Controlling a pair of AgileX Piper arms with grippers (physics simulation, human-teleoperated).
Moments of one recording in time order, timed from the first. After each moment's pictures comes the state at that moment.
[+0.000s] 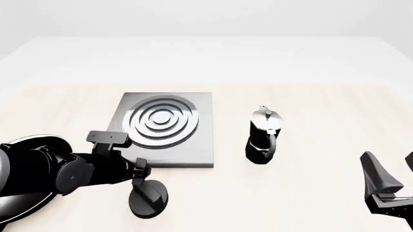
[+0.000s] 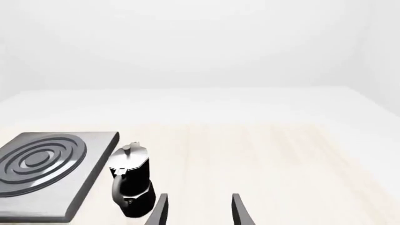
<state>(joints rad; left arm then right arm) -0.39 1.48 -0.50 0.03 -0.21 0.01 0.19 0.00 -0.14 0.02</state>
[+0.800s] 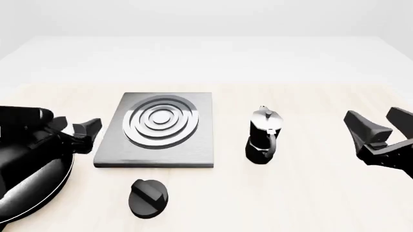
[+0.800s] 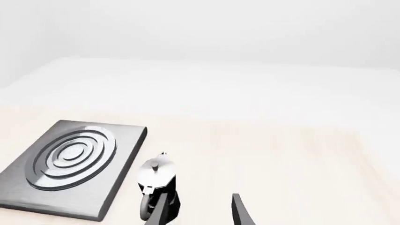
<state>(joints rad) -0.17 0.91 -0.38 -0.10 -0.07 0.15 0.52 -0.35 0.01 0.02</state>
